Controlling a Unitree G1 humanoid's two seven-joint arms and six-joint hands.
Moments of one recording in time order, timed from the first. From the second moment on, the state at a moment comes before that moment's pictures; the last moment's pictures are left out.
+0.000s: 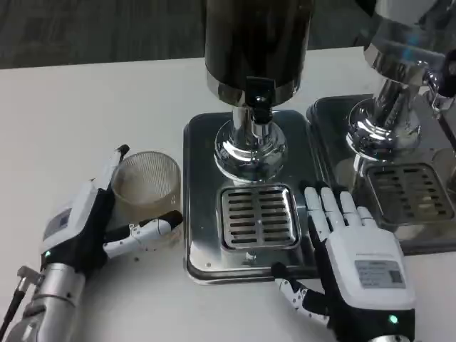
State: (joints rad) left arm -0.37 0.41 -0.23 1.12 0.52 -0.65 0.47; right arm 0.26 -0.21 0.49 -0.13 -1.15 0.26 -0.37
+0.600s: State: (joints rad) left arm -0.40 0.38 -0.27 1.16 0.54 -0.66 0.64; right arm 0.27 -0.21 0.49 -0.13 -1.15 0.26 -0.38
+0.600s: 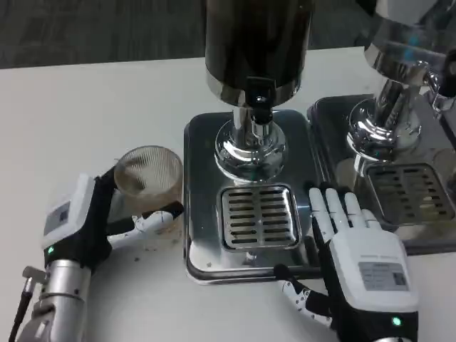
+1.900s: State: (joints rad) left arm -0.35 0.38 -0.30 0.99 0.64 -0.71 0.87; right arm 0.27 -0.21 0.48 -0.13 -1.15 0.26 -0.40
